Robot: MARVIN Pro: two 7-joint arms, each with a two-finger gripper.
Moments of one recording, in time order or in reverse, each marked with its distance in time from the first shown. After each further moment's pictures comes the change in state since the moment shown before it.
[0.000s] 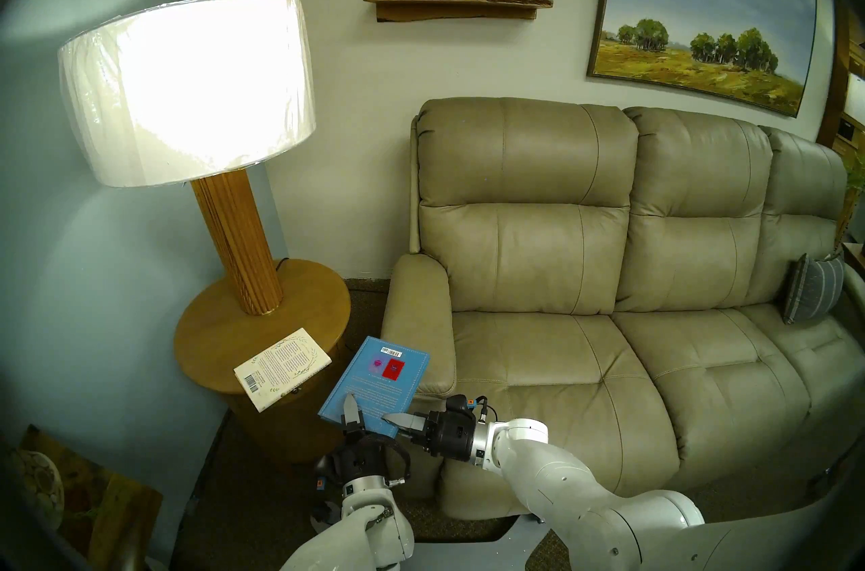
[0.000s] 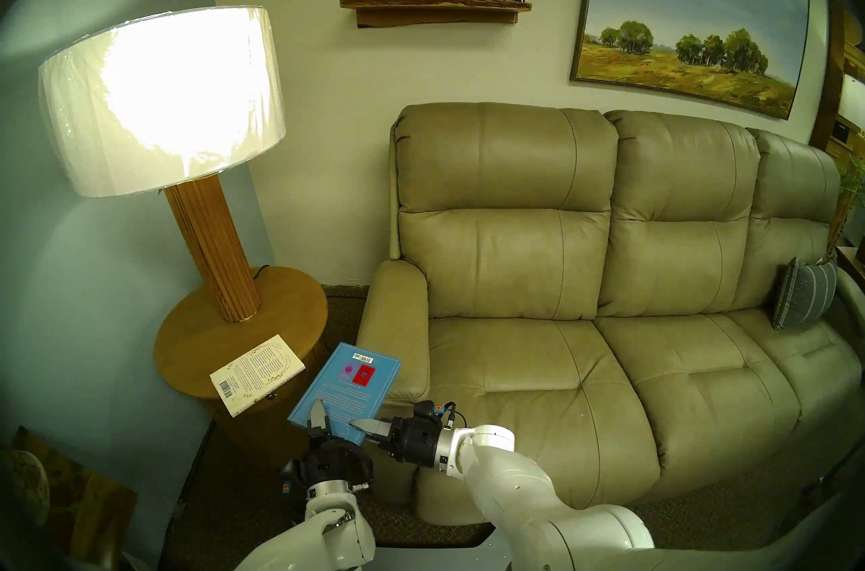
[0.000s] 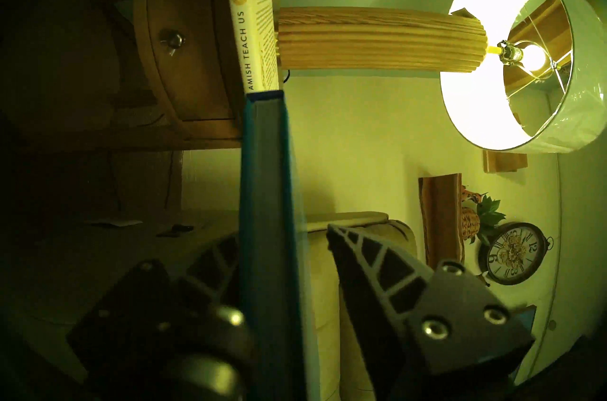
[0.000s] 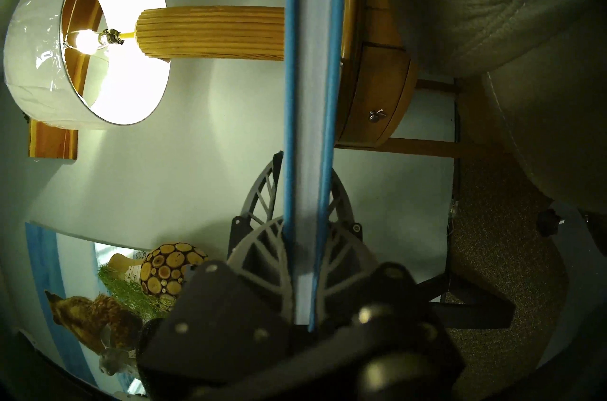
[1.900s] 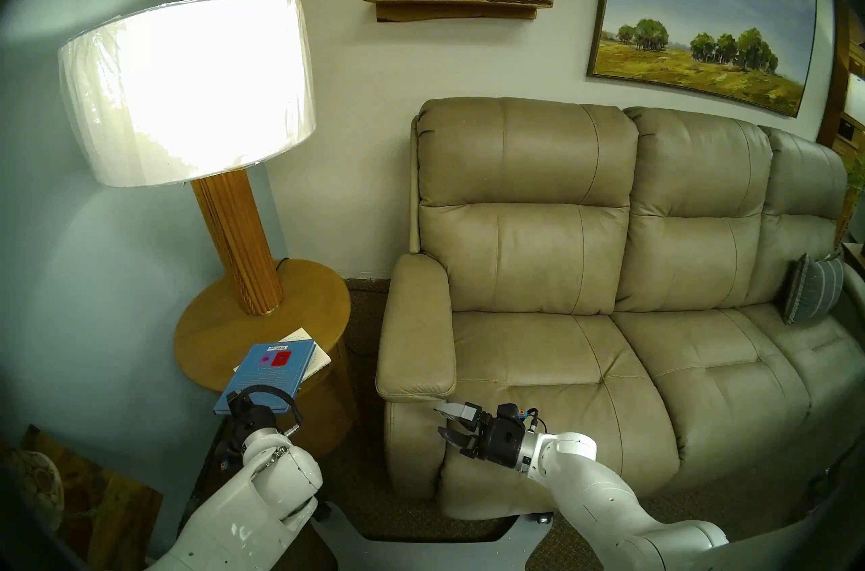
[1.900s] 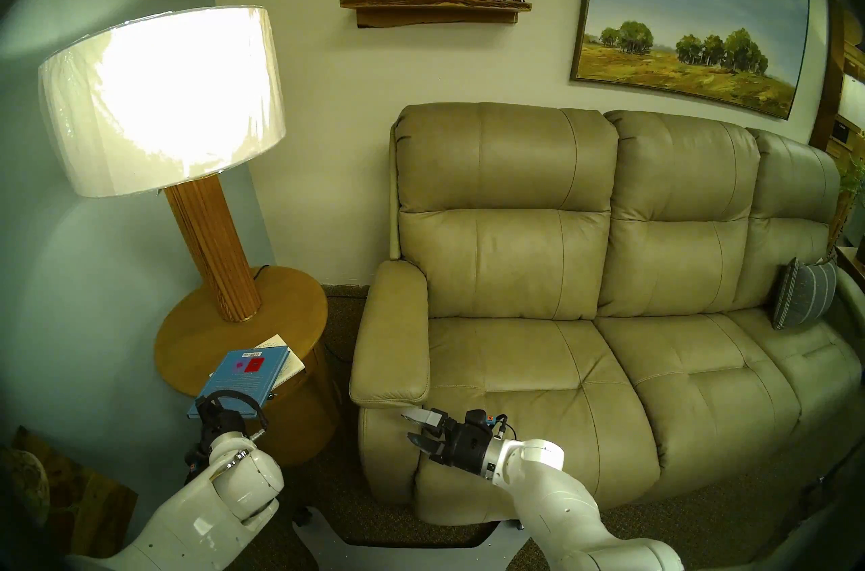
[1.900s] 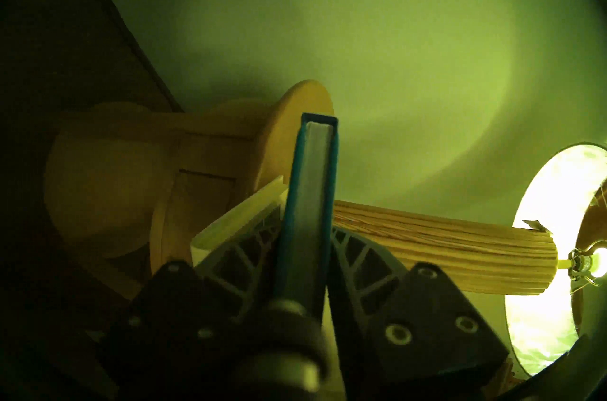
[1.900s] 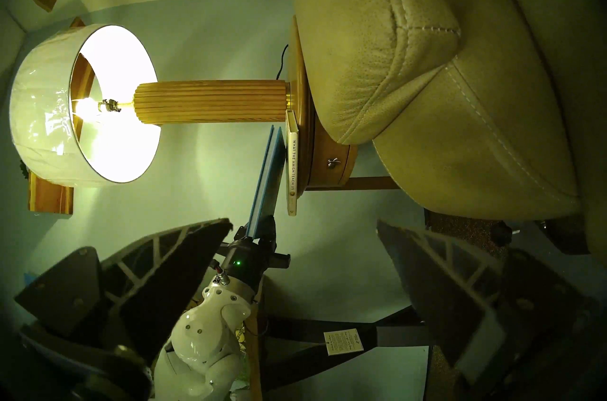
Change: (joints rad) left arm 0.112 0.312 -0.268 -0.439 -0.324 -0.185 0.471; right arm -0.132 0.120 0.073 -0.172 0.138 0.088 -0.088
